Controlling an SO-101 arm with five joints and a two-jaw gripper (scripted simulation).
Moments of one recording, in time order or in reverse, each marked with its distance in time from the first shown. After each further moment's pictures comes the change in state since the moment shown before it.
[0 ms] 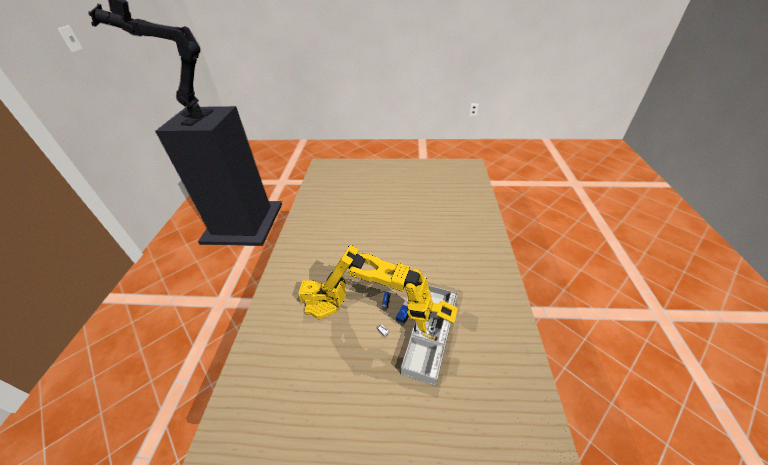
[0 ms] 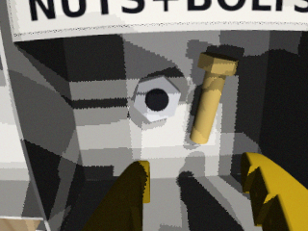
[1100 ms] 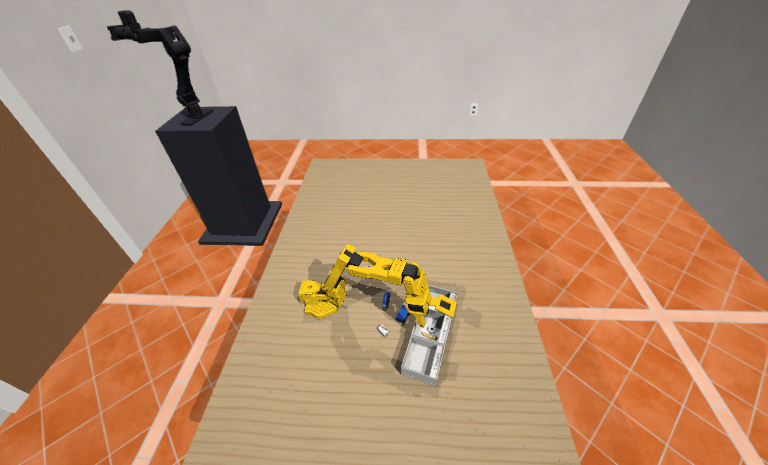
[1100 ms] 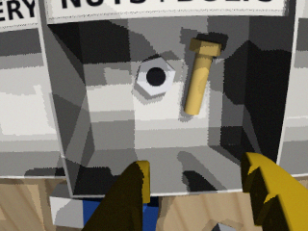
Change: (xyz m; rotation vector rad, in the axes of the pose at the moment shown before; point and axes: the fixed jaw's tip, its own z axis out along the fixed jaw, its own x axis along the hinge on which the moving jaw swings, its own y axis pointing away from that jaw) arm -0.001 0.000 -0.023 0.000 -0.003 0.001
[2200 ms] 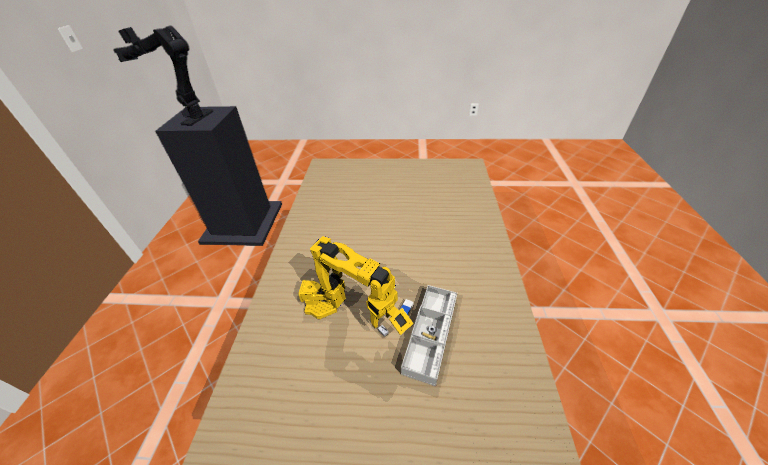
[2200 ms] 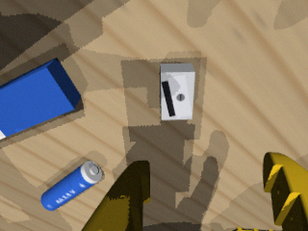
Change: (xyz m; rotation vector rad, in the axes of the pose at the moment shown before) arm 0.092 -0.034 -0.018 0.061 0.229 0.485
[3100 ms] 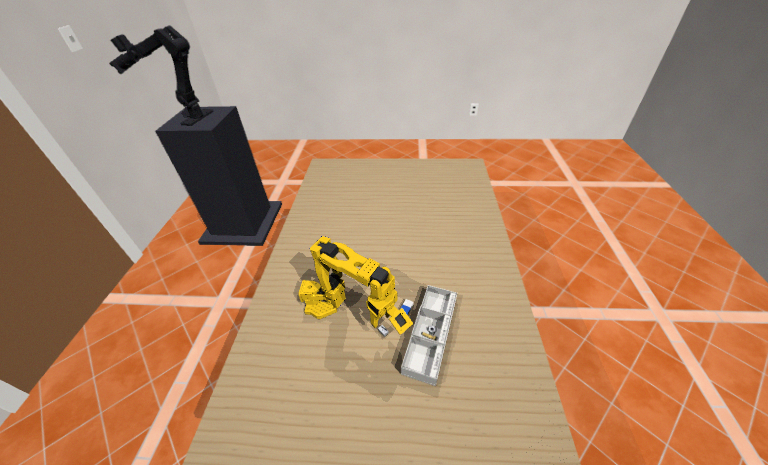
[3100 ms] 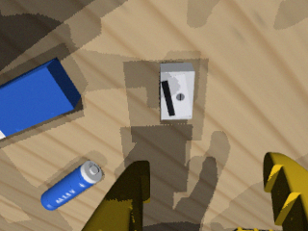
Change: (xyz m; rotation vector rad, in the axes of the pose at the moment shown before) arm 0.000 0.000 0.000 0.000 -0.001 0.001
